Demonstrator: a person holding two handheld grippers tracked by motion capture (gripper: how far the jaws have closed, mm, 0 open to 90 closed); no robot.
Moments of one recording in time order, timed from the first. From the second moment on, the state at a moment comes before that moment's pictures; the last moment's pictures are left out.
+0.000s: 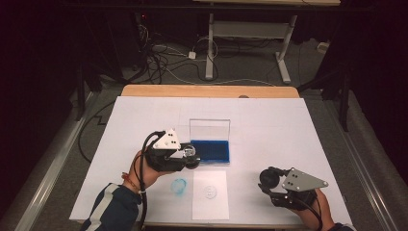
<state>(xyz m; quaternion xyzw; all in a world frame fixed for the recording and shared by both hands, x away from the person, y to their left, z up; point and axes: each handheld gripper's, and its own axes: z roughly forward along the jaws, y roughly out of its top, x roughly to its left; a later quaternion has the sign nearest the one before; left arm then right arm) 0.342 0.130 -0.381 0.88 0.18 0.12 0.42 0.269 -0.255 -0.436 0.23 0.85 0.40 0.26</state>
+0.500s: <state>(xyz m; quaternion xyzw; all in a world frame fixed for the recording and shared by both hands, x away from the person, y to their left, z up) 0.364 0.112 -0.373 0.89 0.17 0.12 0.40 0.275 -0.254 -0.436 0.23 0.85 0.41 0.26</state>
